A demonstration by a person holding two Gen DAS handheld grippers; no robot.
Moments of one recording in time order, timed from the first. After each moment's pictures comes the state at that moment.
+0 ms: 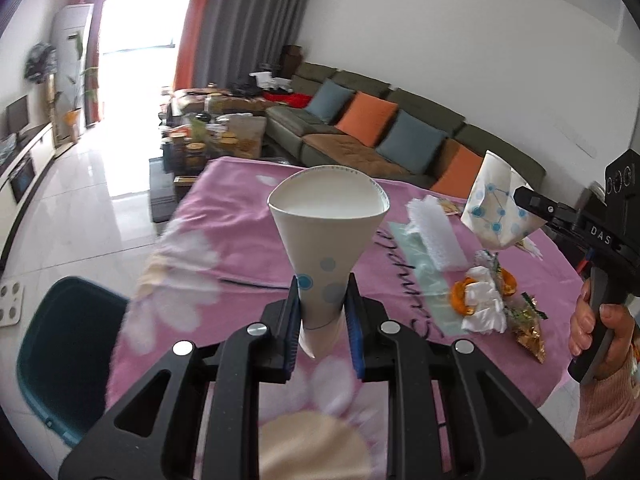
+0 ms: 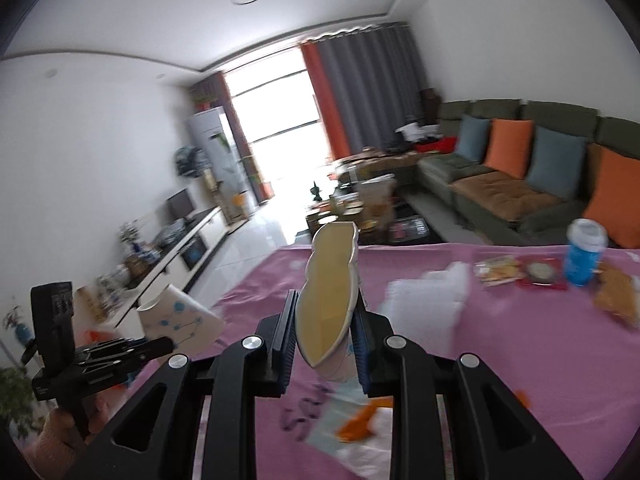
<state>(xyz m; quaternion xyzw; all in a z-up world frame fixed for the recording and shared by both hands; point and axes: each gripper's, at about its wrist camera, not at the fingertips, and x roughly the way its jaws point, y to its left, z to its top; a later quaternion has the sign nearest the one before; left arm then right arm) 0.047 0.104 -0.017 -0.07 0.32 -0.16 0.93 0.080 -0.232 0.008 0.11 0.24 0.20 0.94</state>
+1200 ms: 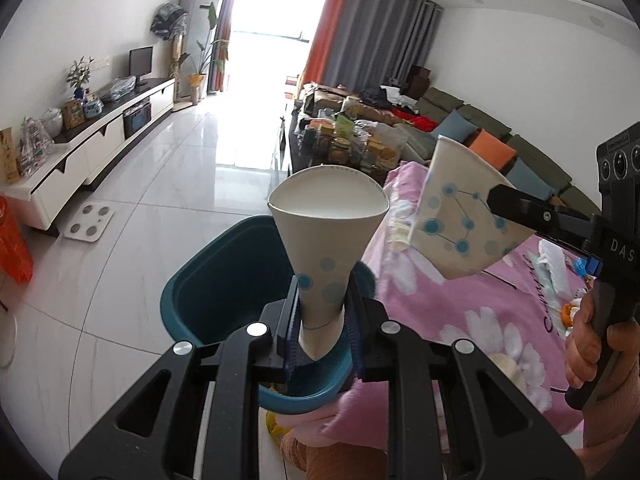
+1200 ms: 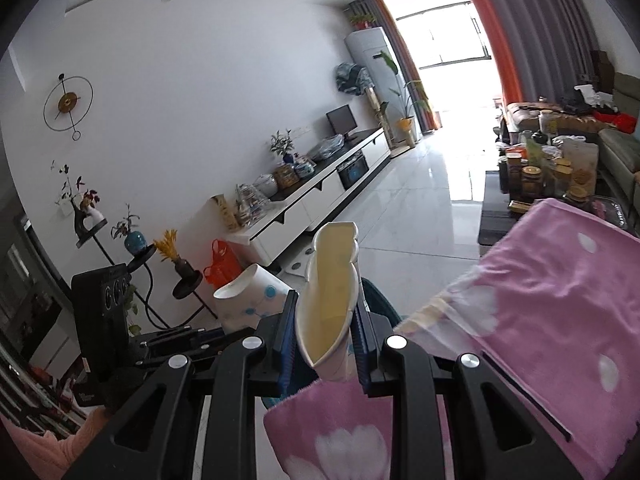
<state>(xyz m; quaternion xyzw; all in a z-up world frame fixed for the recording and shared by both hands) -0.027 0.296 -0.033 -0.15 0.32 0.05 0.93 0.118 0.036 -0.002 0.05 0.32 0.49 0.81</state>
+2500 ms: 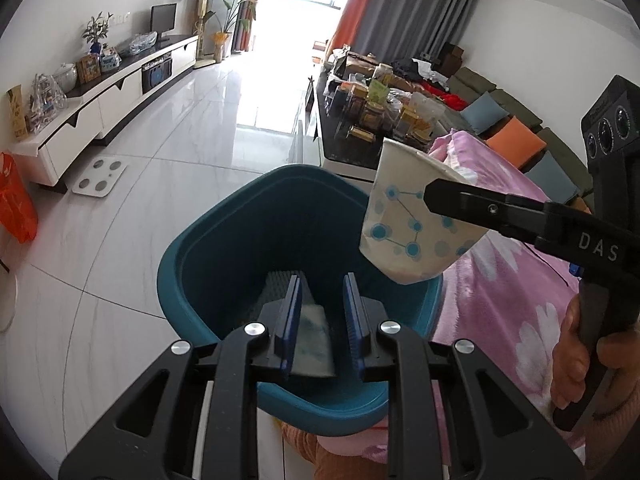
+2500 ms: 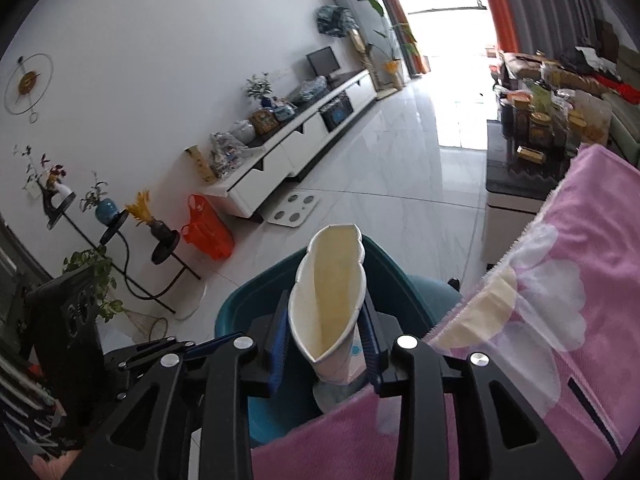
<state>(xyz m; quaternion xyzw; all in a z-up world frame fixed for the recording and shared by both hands) 0.022 0.320 -0.099 -0.18 0.39 0.08 0.90 0.153 0.126 -0.064 0.01 0.41 0.45 0.79</state>
